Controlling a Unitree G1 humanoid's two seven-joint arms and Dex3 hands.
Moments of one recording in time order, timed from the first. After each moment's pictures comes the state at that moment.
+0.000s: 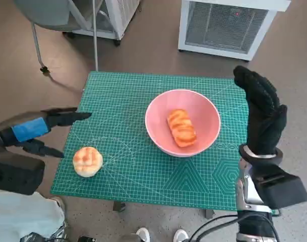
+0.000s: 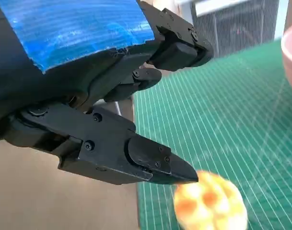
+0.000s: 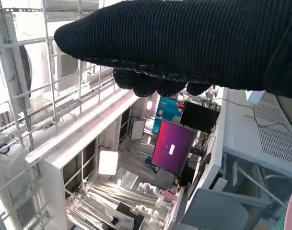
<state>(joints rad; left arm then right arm) -0.35 1.11 -0.03 0.13 0.37 -0.42 -0.66 -0.48 -0.13 -0.12 0.31 0.12 -0.73 0.11</state>
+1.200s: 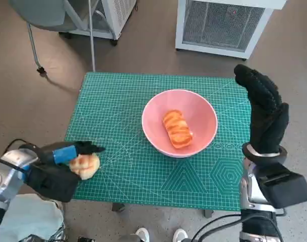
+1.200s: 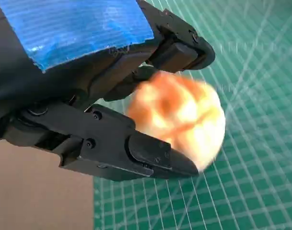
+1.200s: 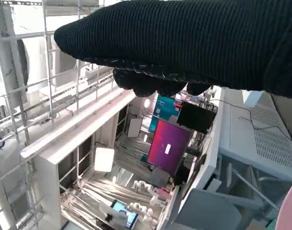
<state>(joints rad) -0.37 0.92 -0.30 0.40 0.68 -0.44 -0.49 -0.47 -0.15 -0.13 0.29 0.12 -0.71 0.13</state>
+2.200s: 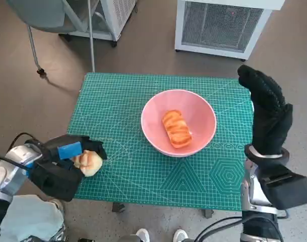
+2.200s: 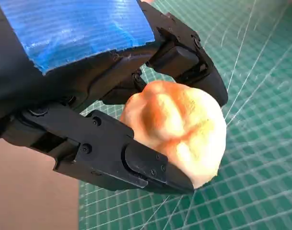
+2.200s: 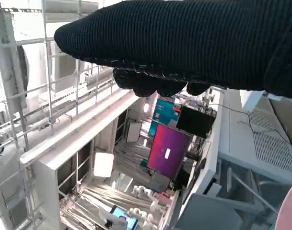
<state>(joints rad) -0.49 0.92 -0.28 0.44 0.59 -0.55 -0.44 -0.46 -0.15 -0.14 0.28 0.12 -0.70 0.13</state>
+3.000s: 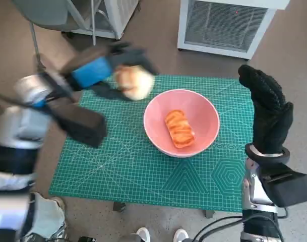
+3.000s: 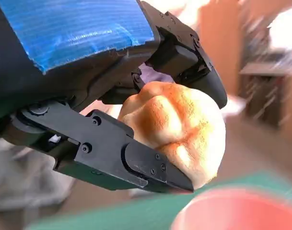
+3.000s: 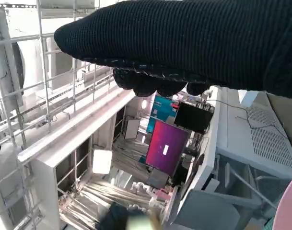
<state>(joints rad) -1.03 0.57 -0.27 0.48 0.56 -0.51 -0.28 -0.47 -0.15 -0.14 0.30 0.11 -0.70 0.14</state>
